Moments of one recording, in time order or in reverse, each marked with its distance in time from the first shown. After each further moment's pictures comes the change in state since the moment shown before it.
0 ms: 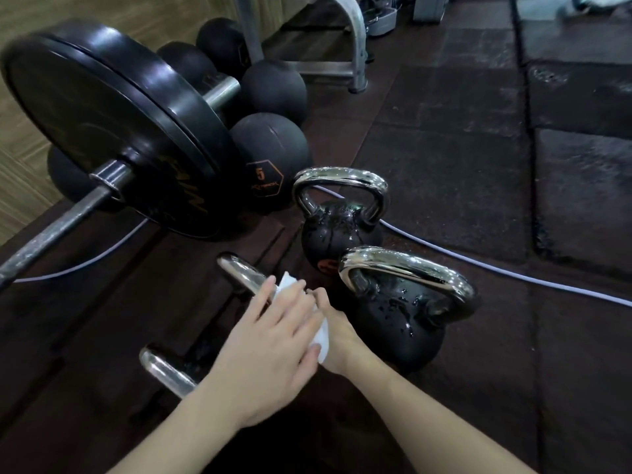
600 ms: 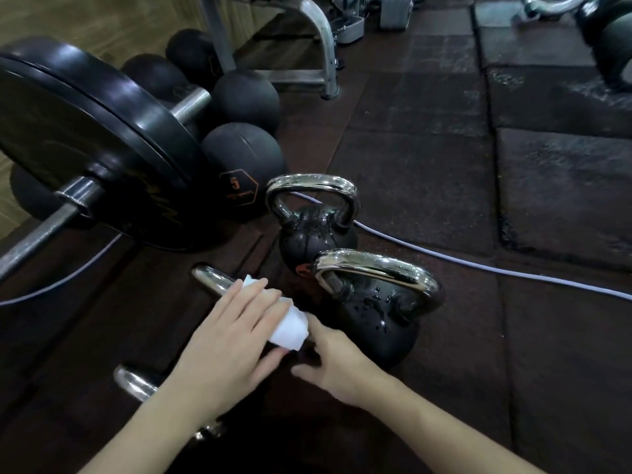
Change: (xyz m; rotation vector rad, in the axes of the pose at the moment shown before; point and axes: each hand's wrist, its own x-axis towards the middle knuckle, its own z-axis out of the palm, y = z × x) left_hand -0.002 -0.028 0.011 0.016 0.098 0.033; right_hand -0.043 0.035 -0.013 -0.038 -0.058 -0.155
